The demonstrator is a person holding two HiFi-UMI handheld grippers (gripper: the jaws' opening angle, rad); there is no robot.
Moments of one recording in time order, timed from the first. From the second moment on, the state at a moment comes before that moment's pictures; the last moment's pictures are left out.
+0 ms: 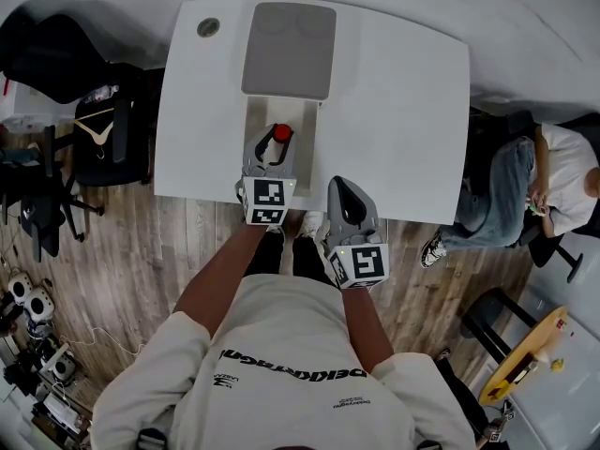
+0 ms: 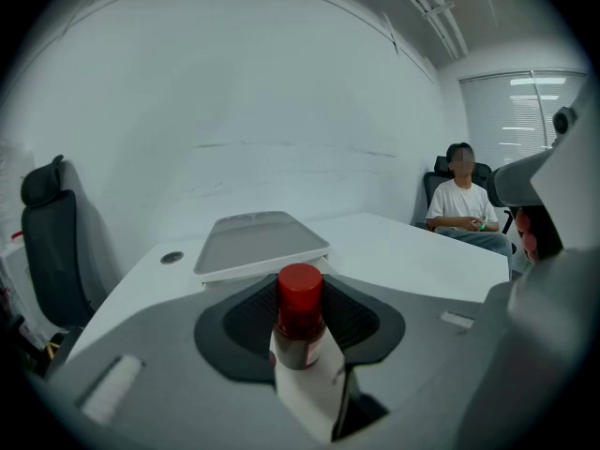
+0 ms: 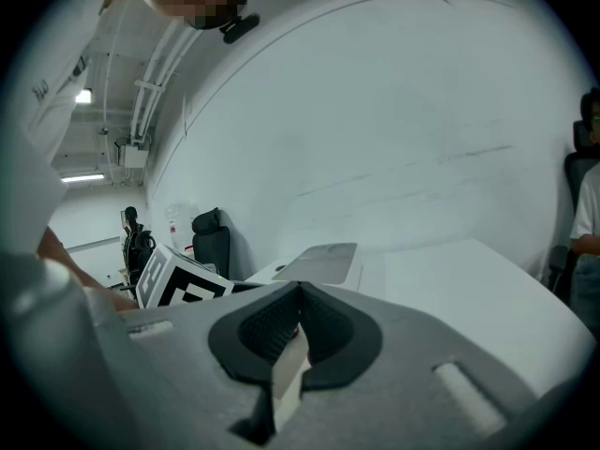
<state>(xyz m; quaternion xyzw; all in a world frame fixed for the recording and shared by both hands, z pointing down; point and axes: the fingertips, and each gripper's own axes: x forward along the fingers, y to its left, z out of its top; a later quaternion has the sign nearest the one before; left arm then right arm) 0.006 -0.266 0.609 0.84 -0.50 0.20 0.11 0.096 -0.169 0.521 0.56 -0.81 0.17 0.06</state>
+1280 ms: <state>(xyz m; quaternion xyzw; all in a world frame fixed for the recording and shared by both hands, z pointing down) 0.005 -0.267 0.620 0.83 -0.50 0.21 0.11 0.097 -0.172 0.527 0.56 -0.81 0.17 0.07</state>
